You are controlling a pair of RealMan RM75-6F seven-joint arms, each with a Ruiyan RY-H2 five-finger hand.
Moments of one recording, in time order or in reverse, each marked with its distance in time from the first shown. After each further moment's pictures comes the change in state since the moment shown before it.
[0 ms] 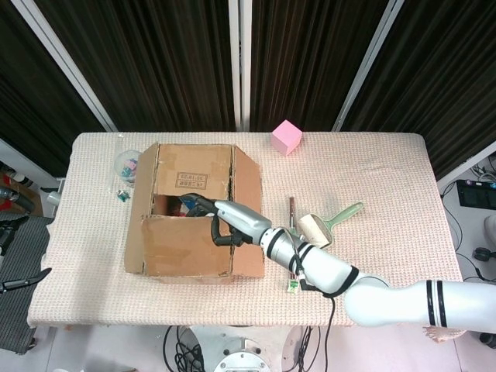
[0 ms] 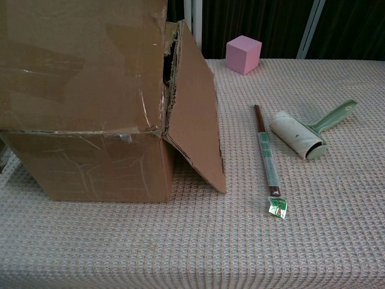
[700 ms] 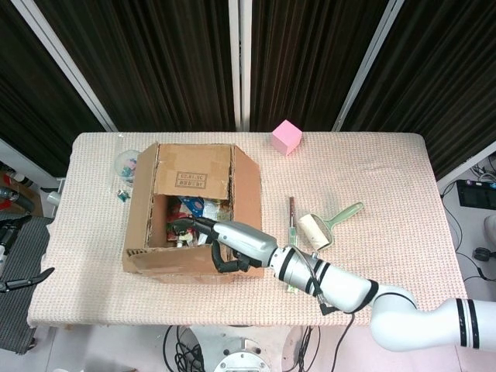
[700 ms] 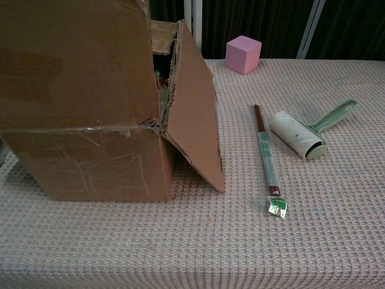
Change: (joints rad) left arm -0.002 0.012 0.000 -0.032 0.006 0.007 0.024; right arm -0.166 0.056 0.079 -0.129 -0.363 -0.052 0.199
